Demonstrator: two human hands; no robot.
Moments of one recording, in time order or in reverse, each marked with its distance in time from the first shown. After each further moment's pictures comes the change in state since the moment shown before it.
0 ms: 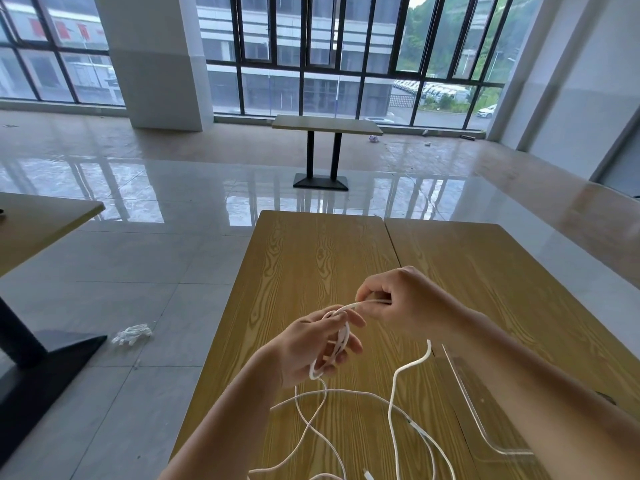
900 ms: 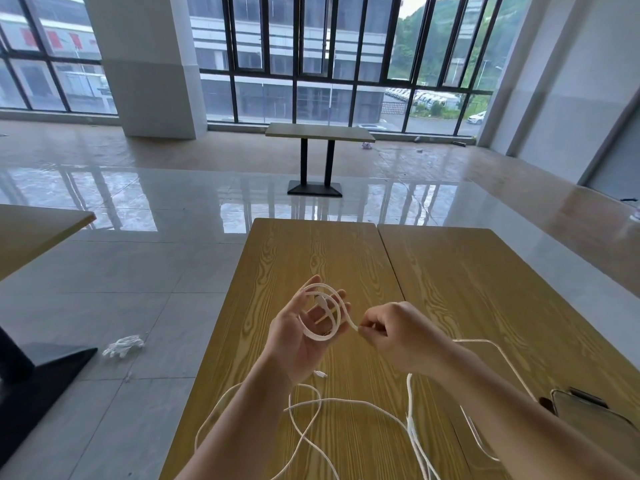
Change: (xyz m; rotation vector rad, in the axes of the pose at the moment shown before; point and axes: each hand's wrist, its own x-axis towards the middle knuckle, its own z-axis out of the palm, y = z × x) left_hand 0.028 0.001 0.002 -0.813 0.234 0.217; right_hand -0.017 0.019 0.034 -0.014 -0.003 0.174
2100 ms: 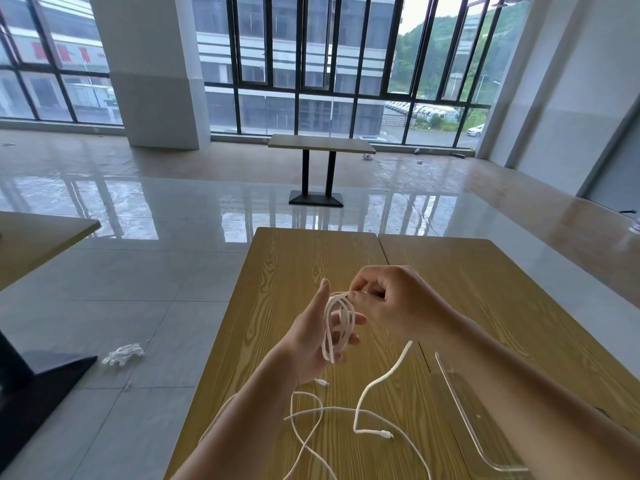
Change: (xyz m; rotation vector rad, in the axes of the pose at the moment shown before) left_hand -0.011 0.005 0.024 0.606 -0.122 -0.110; right_hand 0.013 -0.033 -0.043 0.168 0.176 -0.191
